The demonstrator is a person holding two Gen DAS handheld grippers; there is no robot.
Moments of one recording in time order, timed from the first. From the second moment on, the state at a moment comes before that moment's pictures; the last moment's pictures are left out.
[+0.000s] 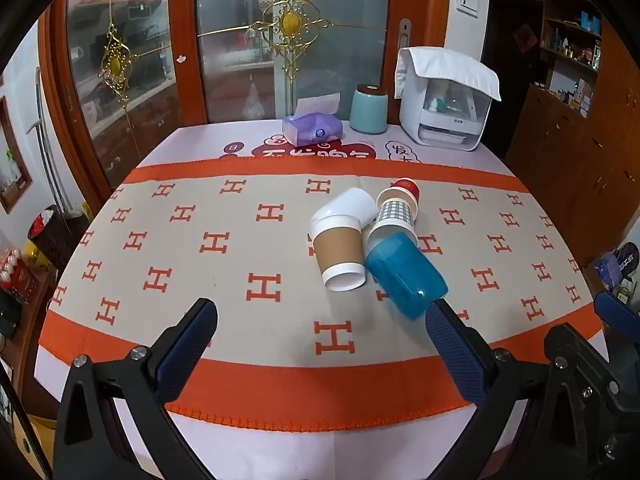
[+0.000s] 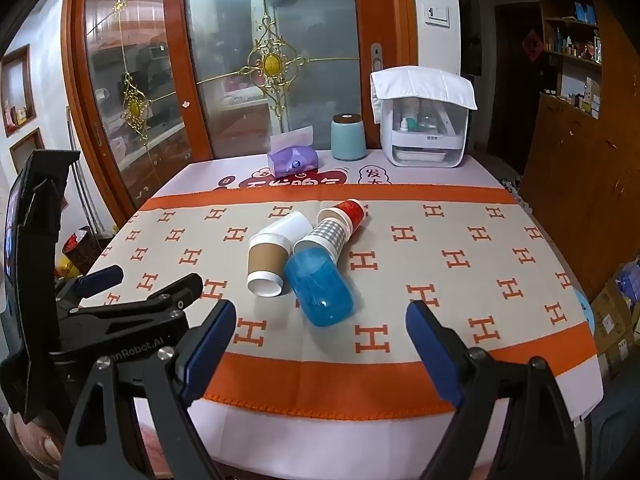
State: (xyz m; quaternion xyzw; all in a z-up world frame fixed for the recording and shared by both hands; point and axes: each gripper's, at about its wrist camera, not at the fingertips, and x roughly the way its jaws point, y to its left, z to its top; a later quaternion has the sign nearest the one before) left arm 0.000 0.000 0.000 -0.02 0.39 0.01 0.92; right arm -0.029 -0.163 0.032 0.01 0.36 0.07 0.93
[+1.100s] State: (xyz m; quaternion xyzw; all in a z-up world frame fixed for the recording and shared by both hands) left arm 0.002 -0.008 -0.012 -0.02 0.40 -0.01 0.91; right arm -0.024 -0.161 0.018 0.01 0.37 0.06 0.93
